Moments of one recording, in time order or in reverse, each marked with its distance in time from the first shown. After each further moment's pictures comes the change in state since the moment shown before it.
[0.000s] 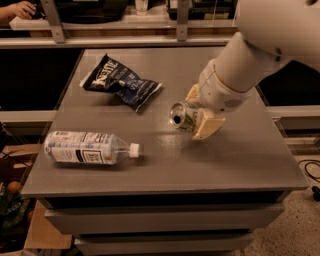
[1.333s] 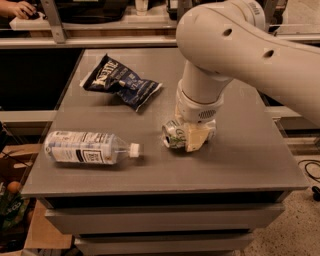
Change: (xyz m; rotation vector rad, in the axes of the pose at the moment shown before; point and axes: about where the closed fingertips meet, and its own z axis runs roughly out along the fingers) arm 0.004 0.011 0.047 -0.133 0.230 -0.077
